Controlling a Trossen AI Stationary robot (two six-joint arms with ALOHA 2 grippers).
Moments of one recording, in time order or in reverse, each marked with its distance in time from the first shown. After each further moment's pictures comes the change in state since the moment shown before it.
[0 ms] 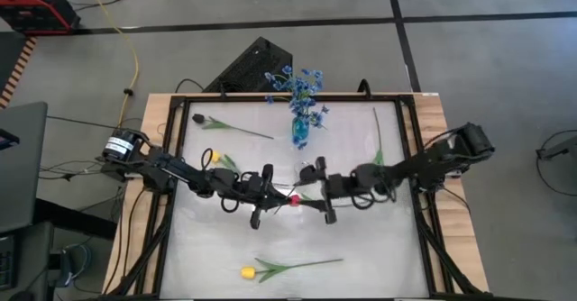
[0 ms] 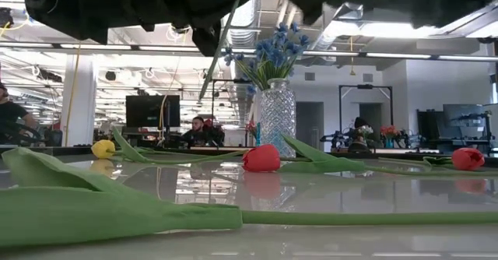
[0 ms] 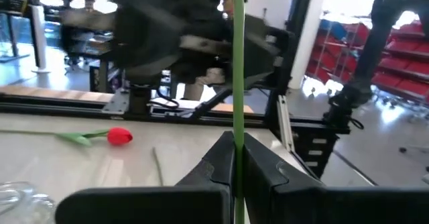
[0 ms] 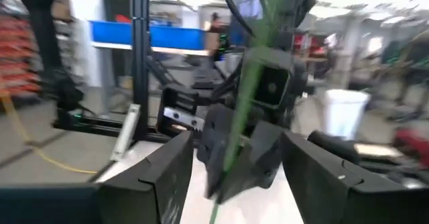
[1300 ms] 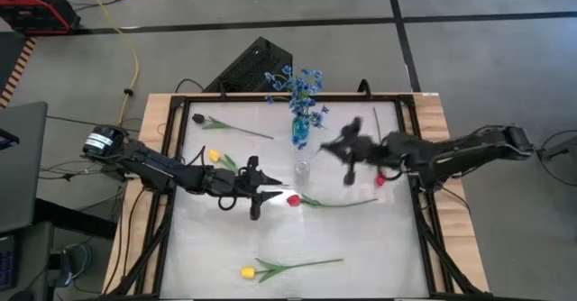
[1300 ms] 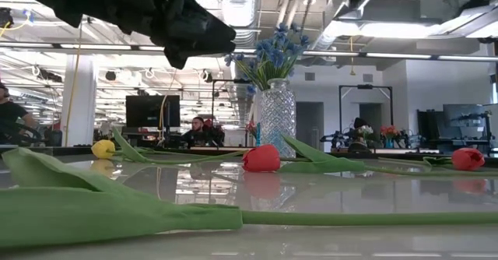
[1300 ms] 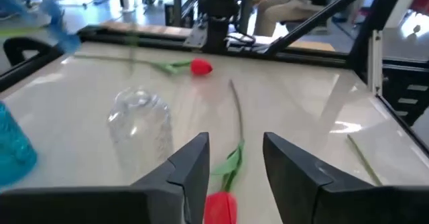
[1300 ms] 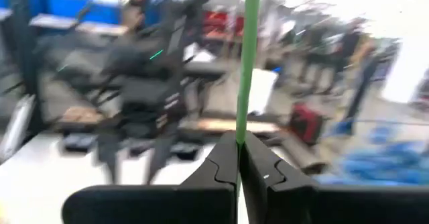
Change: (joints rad) left arm -0.018 -0.199 -0.008 -0.507 -0.272 -0.004; right arm -0.168 -0.523 -0.018 -0.562 0.189 -0.097
